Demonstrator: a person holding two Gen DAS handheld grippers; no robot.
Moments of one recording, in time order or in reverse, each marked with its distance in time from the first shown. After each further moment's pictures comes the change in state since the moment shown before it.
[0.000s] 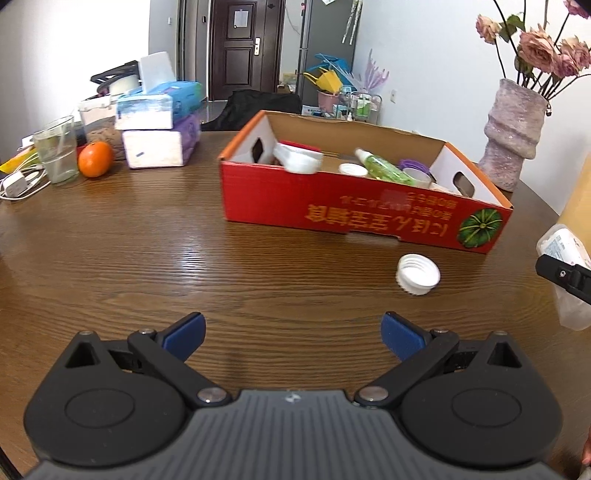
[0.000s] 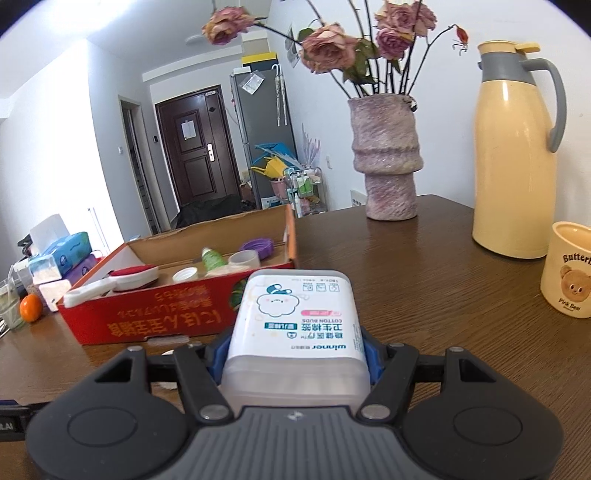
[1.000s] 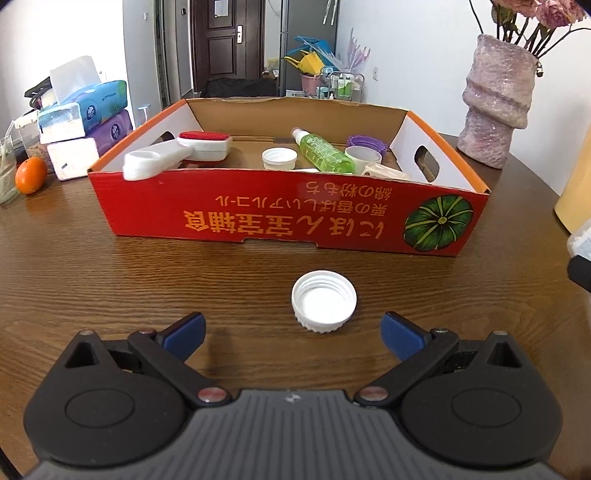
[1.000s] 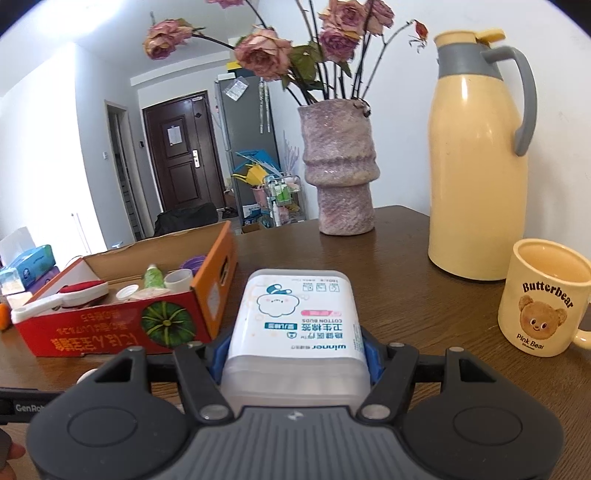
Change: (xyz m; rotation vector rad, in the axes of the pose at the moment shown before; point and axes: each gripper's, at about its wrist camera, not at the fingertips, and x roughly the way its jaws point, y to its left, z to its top) left arm 0.068 -0.097 0.019 0.051 0.049 0.007; right arm 0.016 -0.073 0.019 -0.001 -0.019 -0.047
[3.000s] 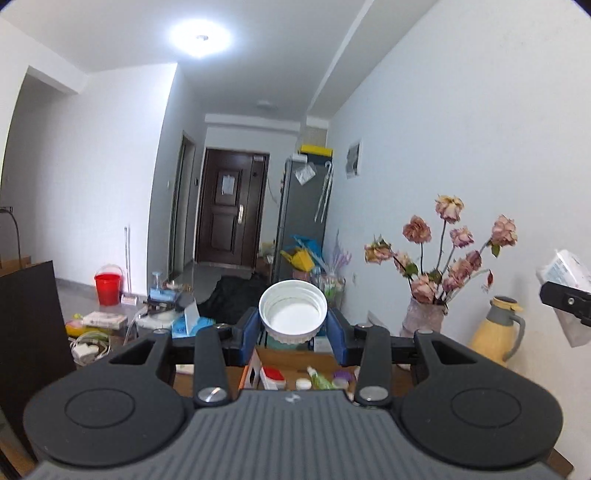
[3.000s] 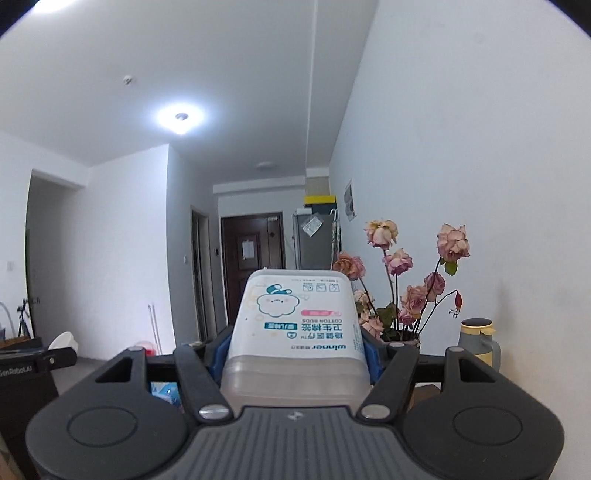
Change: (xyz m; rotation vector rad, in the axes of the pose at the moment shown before) left arm -0.448 0.099 0.010 -0.057 -0.599 -0.076; right arm -0.375 0.090 0.143 -0.152 -0.391 0.198
